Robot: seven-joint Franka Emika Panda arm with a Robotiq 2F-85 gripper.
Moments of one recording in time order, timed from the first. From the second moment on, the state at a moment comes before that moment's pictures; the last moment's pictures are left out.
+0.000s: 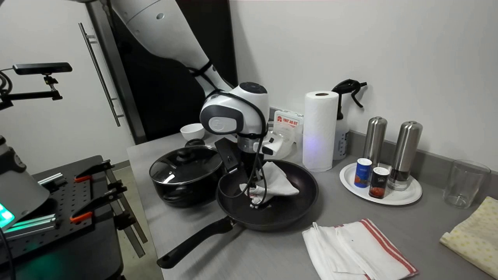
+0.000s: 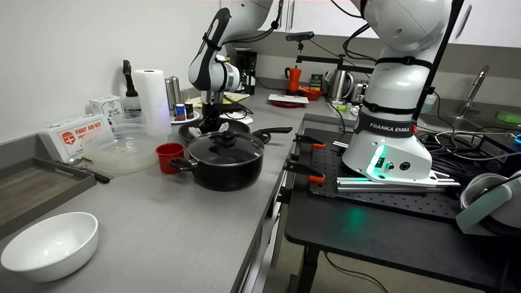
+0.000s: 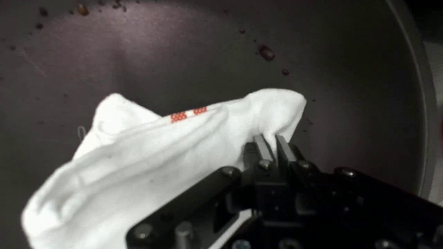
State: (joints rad) arm -0.43 0.89 0.06 -1.81 0.25 2.66 -0.35
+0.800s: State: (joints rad) arm -0.57 0.88 0.06 -1.84 0.31 2.68 -0.33
